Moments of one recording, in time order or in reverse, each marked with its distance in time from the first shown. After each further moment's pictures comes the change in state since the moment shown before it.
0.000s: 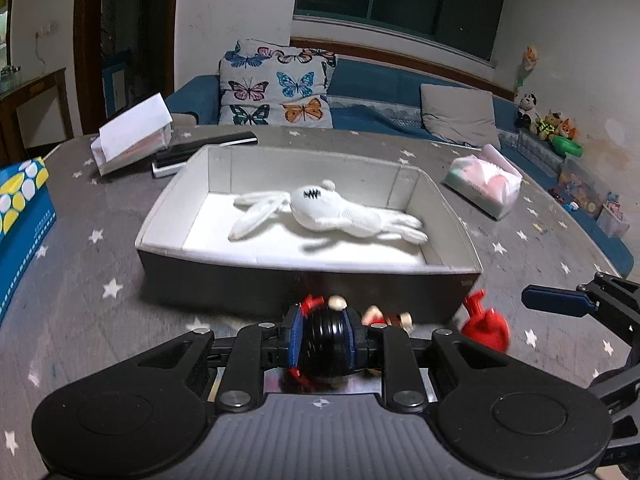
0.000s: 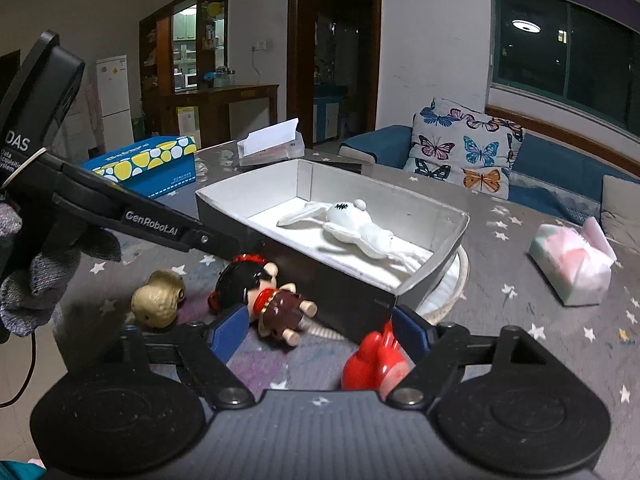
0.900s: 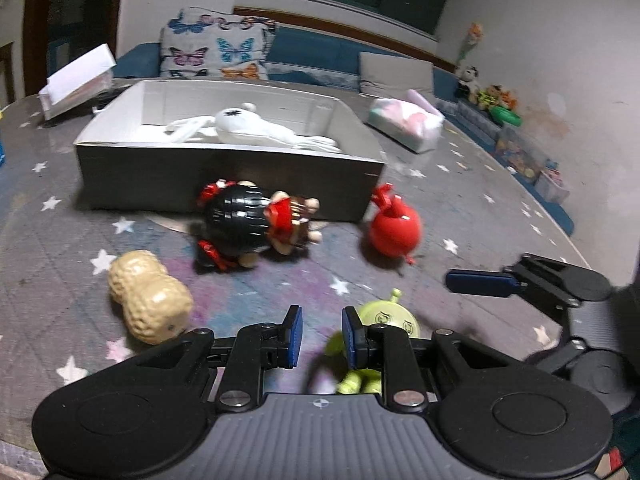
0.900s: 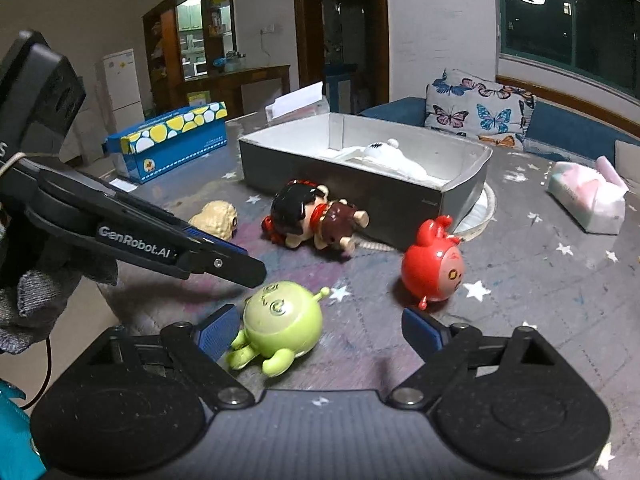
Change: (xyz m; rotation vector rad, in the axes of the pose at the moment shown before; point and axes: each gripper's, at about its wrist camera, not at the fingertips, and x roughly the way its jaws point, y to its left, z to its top) left arm -0.025 -0.024 -0.067 0.037 0.086 -0.207; right arm -0.022 0.030 -0.058 0.042 0.067 0.057
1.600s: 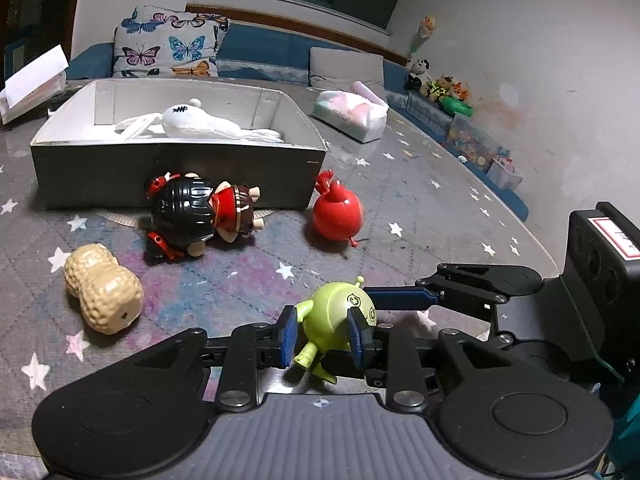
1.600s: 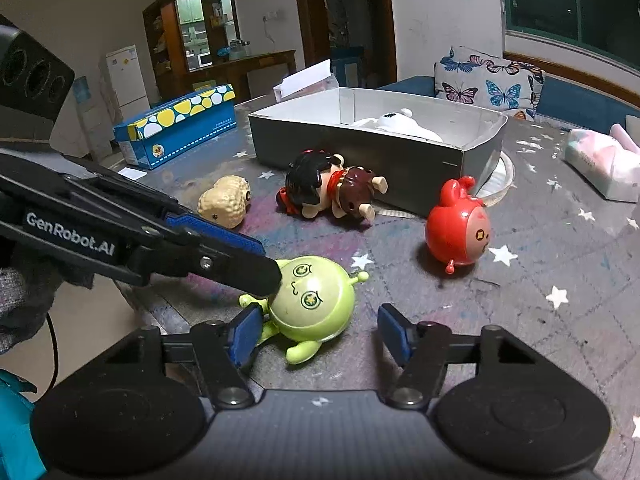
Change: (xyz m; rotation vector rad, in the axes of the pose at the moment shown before) left arm -0.006 -0.008 -0.007 0.040 0.016 -0.142; right arm 0.011 0.003 -0.012 0.040 0.041 0.051
